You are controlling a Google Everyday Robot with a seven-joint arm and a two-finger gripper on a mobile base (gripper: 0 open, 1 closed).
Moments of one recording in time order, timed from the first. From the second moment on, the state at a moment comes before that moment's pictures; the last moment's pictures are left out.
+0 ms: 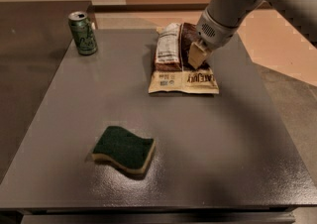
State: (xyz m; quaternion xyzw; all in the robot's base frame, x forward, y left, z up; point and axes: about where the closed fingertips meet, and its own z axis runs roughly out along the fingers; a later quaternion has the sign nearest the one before) arm 0.607 -0.111 0.872 -0.39 0.91 0.08 0.15
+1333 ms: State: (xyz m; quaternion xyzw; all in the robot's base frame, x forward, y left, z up) arm 0.509 -0.087 0.901 -0.61 0.76 0.18 0.12
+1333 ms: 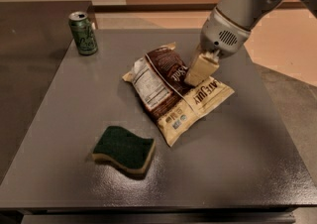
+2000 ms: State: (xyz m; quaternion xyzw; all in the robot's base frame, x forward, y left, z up) arm 0.464 -0.079 0.894 -0.66 0.71 0.20 0.10
